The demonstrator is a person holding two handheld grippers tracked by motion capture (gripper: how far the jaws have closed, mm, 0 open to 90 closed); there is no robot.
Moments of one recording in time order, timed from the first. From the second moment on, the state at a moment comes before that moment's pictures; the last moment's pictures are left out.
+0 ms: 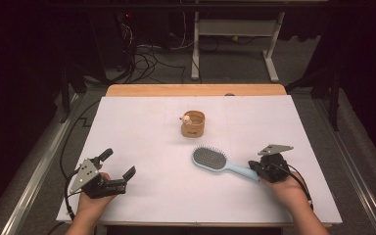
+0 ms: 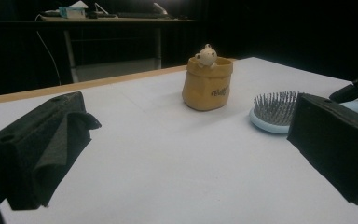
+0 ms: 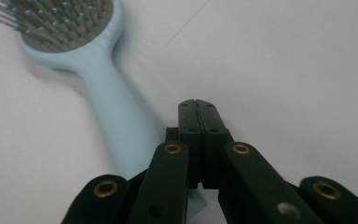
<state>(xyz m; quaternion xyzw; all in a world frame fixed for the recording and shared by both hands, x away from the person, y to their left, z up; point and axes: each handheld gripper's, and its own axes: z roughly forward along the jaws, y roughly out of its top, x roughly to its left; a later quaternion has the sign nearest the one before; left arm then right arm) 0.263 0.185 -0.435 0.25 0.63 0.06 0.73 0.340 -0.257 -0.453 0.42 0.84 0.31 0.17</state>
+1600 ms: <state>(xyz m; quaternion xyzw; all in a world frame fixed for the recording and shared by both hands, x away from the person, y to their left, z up) 0.262 0.183 -0.436 0.26 0.63 0.06 0.73 0.297 -0.279 -0.463 0.45 0.78 0.39 0.20</state>
